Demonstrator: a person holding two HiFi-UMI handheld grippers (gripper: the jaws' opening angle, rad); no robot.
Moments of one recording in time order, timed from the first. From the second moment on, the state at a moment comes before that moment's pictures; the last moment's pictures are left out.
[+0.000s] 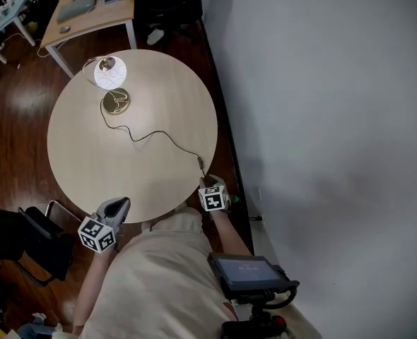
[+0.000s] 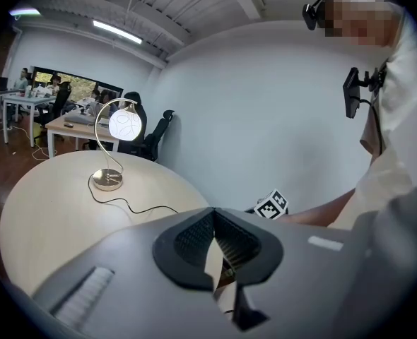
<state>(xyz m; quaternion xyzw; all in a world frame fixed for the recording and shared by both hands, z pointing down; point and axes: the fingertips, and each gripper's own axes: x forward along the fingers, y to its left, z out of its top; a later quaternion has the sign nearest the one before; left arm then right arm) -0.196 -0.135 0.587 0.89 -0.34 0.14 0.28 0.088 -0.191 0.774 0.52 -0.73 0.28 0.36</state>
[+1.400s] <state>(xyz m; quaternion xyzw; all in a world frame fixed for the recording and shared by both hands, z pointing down) -0.185 -0.139 0.607 0.81 -0.46 0.16 0.34 0.095 -0.278 0.902 0.47 -0.71 0.30 0.44</state>
